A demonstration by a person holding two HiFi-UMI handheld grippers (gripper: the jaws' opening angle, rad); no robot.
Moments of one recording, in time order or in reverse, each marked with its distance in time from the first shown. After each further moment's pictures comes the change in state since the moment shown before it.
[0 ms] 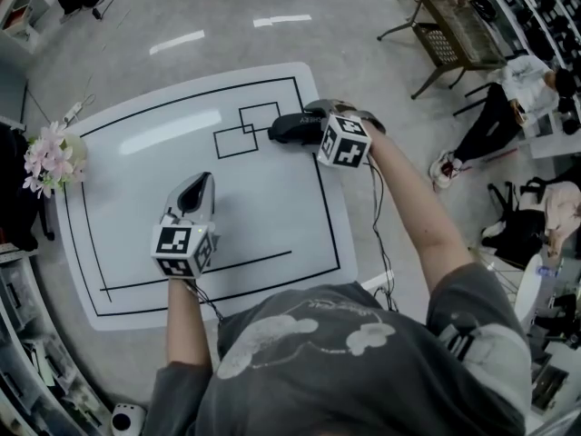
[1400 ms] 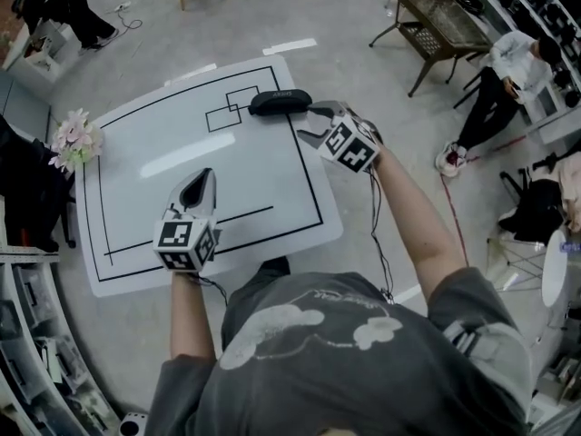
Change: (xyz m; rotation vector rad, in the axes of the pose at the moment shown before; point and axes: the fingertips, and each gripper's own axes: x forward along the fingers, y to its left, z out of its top) left arm -0.100 -0.112 0.007 0.119 -0.102 0.017; right arm -0.142 0.084 0.004 0.318 -0.292 -0.280
